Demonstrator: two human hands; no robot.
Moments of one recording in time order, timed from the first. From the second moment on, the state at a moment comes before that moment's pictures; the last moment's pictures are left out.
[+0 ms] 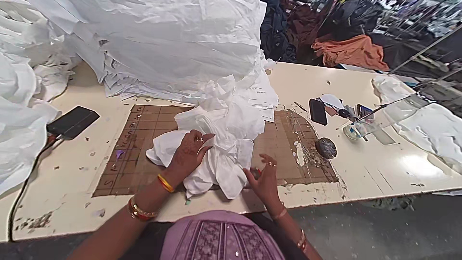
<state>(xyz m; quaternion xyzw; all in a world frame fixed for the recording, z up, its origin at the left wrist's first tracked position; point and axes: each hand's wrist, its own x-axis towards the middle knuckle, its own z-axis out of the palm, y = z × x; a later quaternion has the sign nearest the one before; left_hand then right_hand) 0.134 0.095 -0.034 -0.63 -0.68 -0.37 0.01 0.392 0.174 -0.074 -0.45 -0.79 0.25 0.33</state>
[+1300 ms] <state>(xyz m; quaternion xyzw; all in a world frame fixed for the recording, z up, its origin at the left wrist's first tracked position) 0.203 0.091 0.012 -0.63 -0.53 -0.47 -0.32 0.385 0.223 0.036 -0.28 -0.82 -0.02 0.51</state>
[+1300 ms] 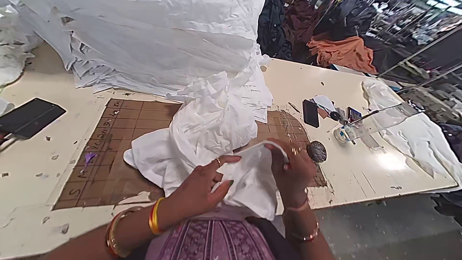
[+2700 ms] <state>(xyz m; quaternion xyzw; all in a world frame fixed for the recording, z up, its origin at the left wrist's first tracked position) 0.201 0.090 0.009 -0.72 -0.45 -0.52 -0.07 0.373 0.177 0.049 -0.10 -0.92 0.23 0.30</state>
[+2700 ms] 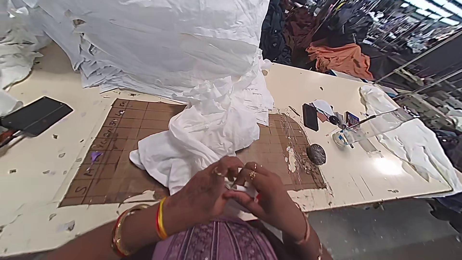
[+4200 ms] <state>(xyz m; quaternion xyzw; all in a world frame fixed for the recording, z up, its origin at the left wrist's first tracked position) 0.208 0.070 0.020 -0.70 -0.47 -0.54 0.07 0.380 0.157 0.040 -0.05 -0.83 0.25 0.49</state>
